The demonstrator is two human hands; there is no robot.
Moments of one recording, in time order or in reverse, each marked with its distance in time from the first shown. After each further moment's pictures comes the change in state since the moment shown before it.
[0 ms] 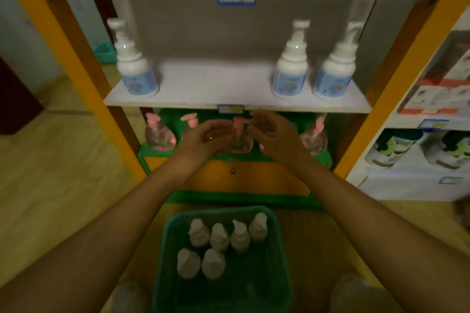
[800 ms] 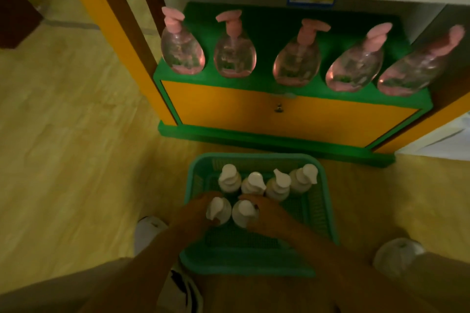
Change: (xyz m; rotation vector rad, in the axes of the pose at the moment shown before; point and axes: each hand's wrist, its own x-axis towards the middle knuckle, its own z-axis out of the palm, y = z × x) left_hand -0.106 -0.333 -0.062 0.776 -0.224 -0.595; right_hand -0.150 0.193 0.211 -0.299 -0.790 0.418
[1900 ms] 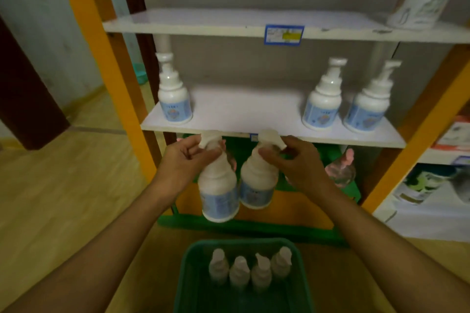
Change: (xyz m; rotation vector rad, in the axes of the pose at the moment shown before) left_hand -0.119 0.214 -0.257 -0.832 0.488 0.697; right_hand -0.124 -0.172 -0.263 0.345 0.872 -0.478
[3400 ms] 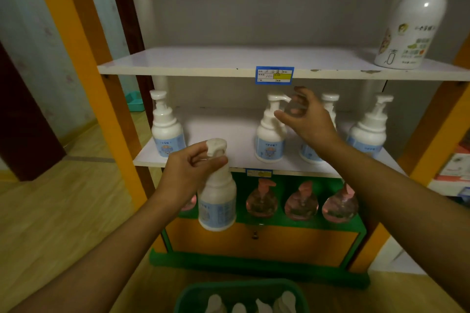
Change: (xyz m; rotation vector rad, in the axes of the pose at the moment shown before) left_hand 0.042 0.036 0.020 0.010 0.048 0.010; right_hand 0.135 -0.025 -0.053 -0.072 0.157 -0.026
